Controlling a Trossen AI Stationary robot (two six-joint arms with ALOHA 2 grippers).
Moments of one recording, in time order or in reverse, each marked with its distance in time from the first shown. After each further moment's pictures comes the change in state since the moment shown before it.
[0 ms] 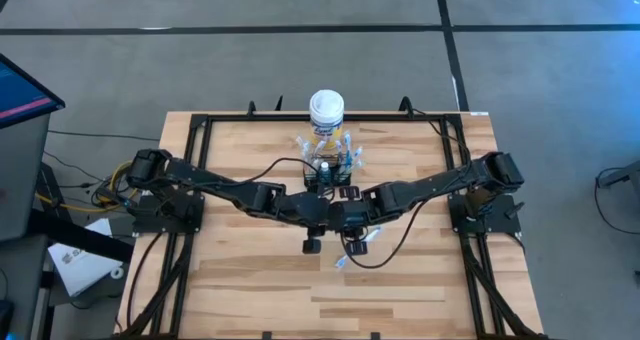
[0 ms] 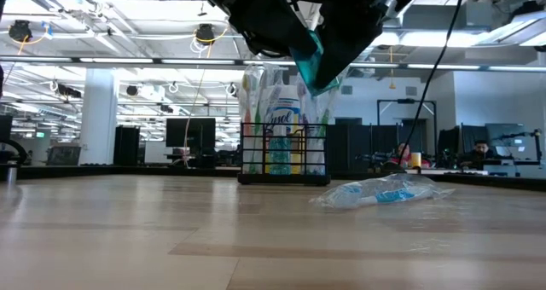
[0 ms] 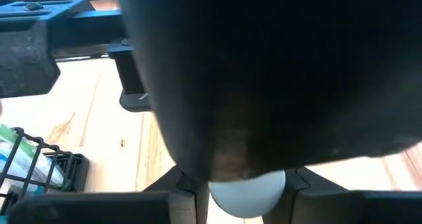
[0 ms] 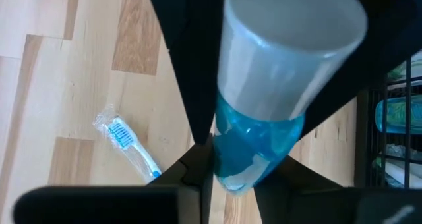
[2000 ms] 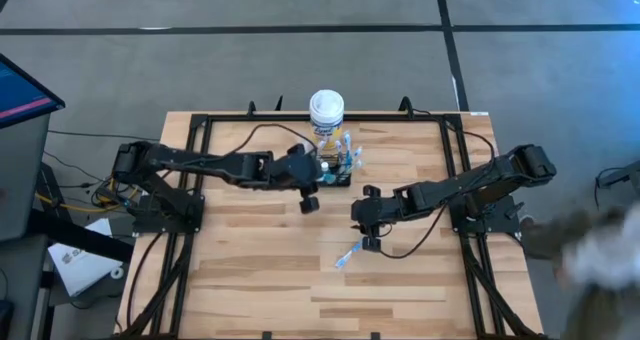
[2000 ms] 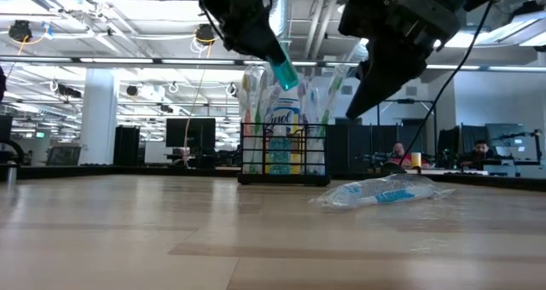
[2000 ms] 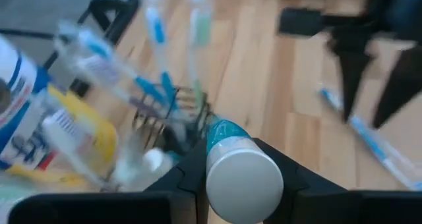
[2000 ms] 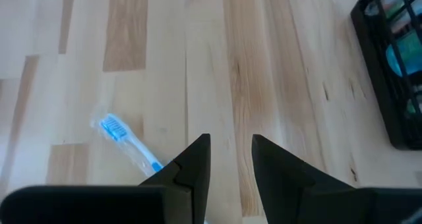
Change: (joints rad) left arm 0.174 -0.135 0.000 -0.171 -0.149 -0.028; right arm -0.013 -0.267 -0.510 0.446 0.008 0.177
